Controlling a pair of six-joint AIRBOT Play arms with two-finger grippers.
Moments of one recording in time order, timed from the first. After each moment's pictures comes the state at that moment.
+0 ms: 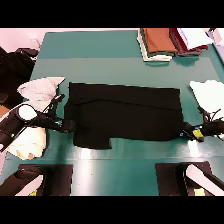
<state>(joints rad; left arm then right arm) -0.17 -0.91 0.62 1.02 -1.10 -1.43 -0.55 -1.03 0.52 -1.16 1.26 1.31</state>
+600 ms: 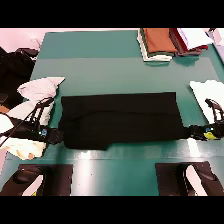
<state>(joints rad) -0.17 -0.62 0.68 1.14 -1.41 -1.56 -0.45 -0.68 0.61 -1.33 1.49 1.32</state>
